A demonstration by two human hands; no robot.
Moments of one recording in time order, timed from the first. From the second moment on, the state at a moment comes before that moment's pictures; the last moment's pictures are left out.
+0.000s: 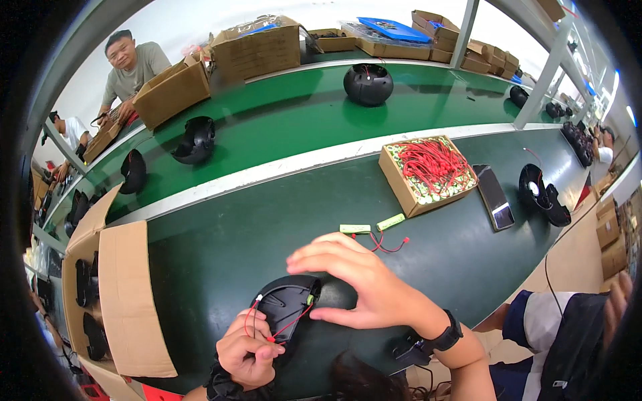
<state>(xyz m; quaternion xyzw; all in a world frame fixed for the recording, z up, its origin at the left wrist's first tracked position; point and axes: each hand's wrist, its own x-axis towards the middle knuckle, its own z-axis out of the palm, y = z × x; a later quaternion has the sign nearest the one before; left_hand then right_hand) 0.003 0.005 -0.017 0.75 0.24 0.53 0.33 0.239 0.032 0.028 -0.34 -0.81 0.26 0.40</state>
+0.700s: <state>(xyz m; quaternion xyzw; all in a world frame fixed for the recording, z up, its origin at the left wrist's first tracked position) 0.010 0.003 -0.013 0.75 0.22 0.55 0.30 0.237 0.037 -0.011 -0.30 -0.68 0.55 0.39</state>
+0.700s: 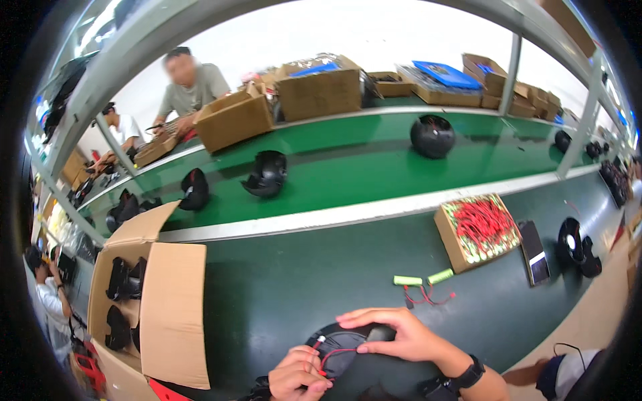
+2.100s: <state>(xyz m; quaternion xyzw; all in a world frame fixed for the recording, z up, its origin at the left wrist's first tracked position) 0.014 -0.011 0.009 0.79 0.24 0.50 0.27 0.236 0.038 -0.024 -0.18 -0.62 0.66 0.39</state>
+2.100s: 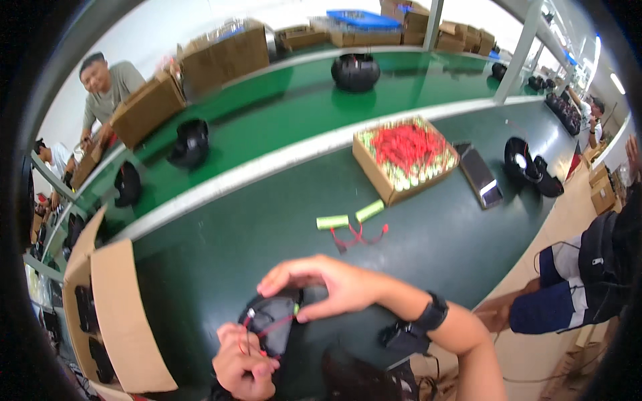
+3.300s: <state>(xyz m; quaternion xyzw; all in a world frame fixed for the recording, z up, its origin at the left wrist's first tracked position) -0.018 0.021 -0.001 0.69 0.30 0.61 0.23 0.206 0.404 -0.049 -0.55 -0.64 0.31 0.44</state>
